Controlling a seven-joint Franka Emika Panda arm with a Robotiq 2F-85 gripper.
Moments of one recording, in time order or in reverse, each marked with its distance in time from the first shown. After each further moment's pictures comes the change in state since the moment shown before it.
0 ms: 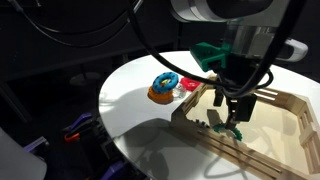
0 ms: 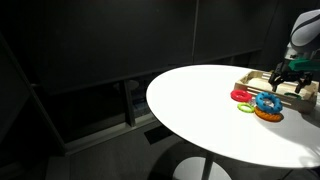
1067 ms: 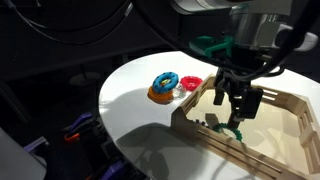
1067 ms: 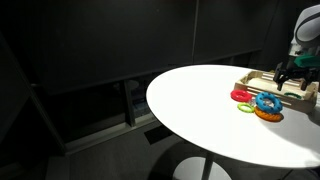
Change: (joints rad) arm -0.018 -0.045 0.005 -0.002 -0.053 -0.068 -0.001
